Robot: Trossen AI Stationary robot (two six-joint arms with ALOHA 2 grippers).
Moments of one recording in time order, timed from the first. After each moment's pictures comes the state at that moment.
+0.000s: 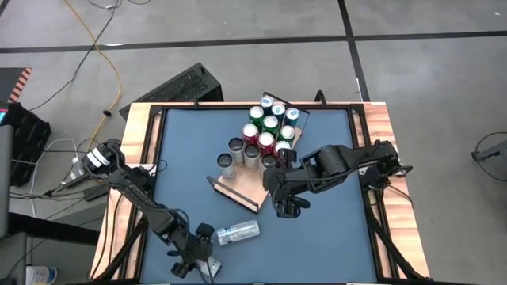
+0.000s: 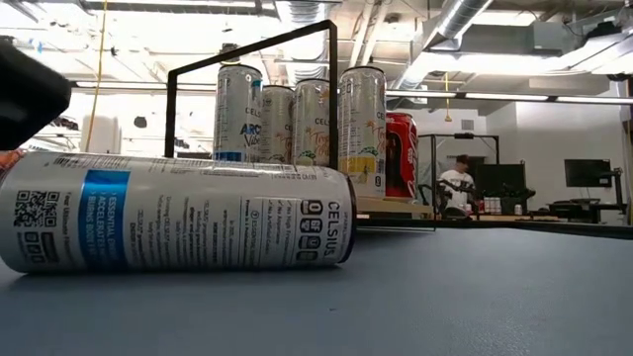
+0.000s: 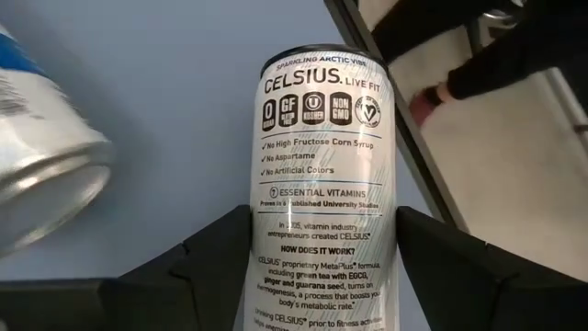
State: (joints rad) left arm -0.77 1.67 0.88 -0.24 0.11 -0.41; right arm 0.34 1.92 2.35 -1.47 0.29 0.28
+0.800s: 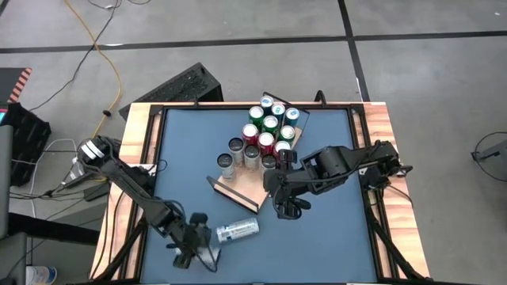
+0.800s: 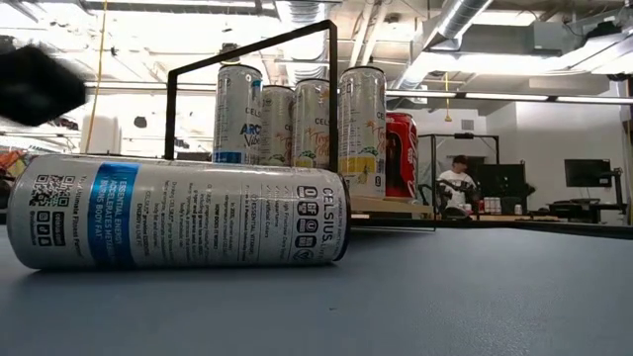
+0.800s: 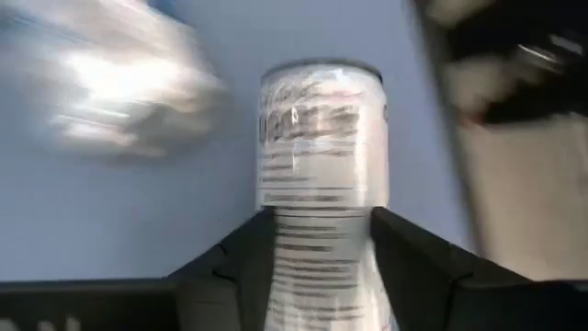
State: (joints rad) left arm -0.71 1.55 0.87 -0.37 0.03 -0.56; right arm 0.35 1.93 2.35 -1.47 0.29 0.29
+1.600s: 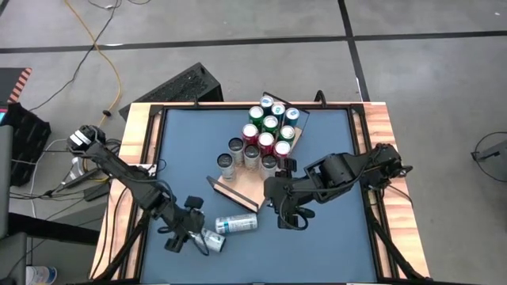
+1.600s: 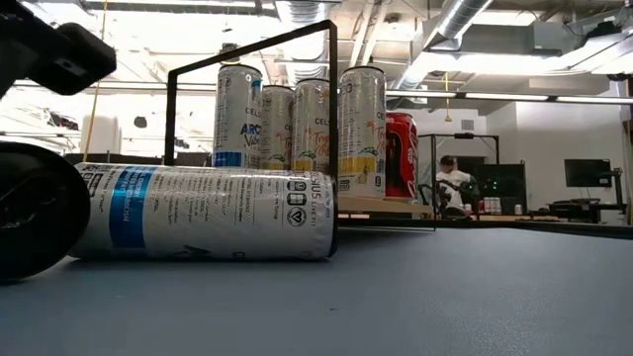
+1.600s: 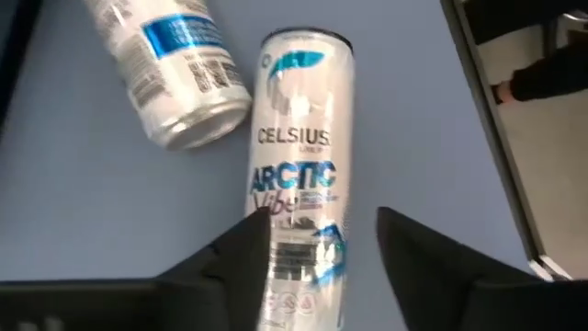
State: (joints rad) left arm -0.64 1.31 0.84 -0.50 0.01 -0.40; right arm 0.41 1.92 2.35 -1.40 0.29 0.34
